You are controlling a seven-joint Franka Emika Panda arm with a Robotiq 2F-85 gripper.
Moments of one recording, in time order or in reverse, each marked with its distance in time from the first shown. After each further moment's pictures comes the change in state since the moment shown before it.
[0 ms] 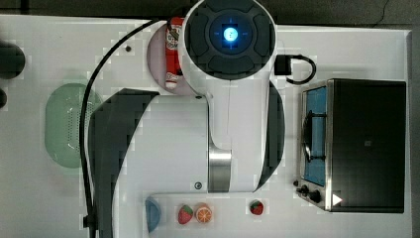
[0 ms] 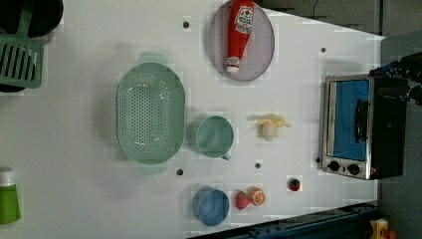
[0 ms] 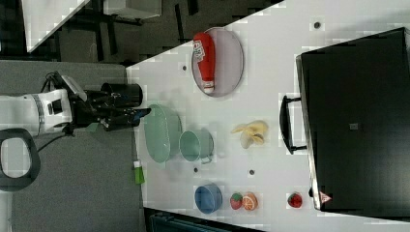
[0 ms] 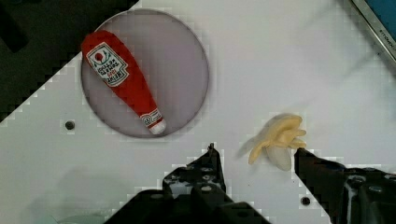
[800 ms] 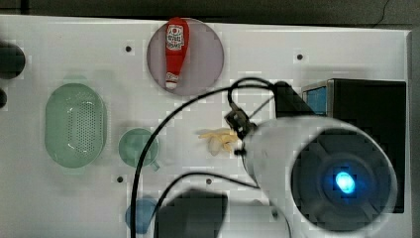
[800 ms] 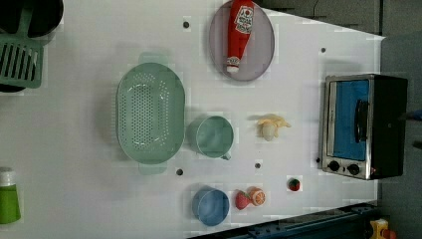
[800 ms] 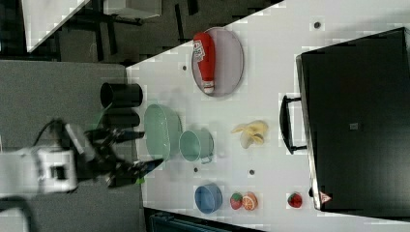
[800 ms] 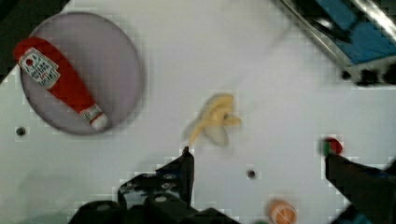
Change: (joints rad) arm -0.034 -0.290 -0.098 -0.274 -0.031 -0.025 0.002
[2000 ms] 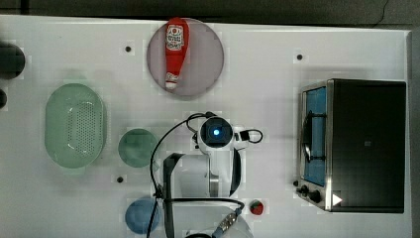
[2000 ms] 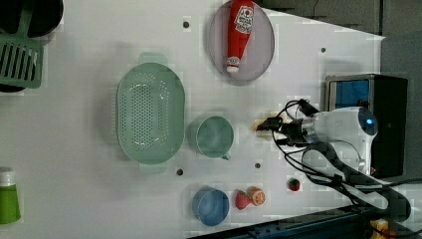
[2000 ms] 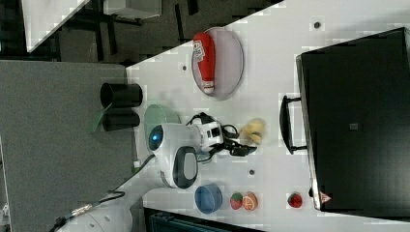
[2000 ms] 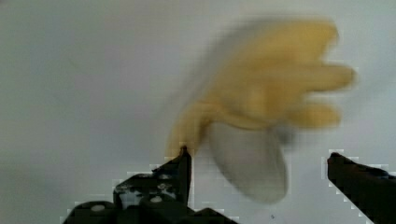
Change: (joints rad) arm 0.033 0.637 0.077 -0.430 -0.007 0.853 -0.161
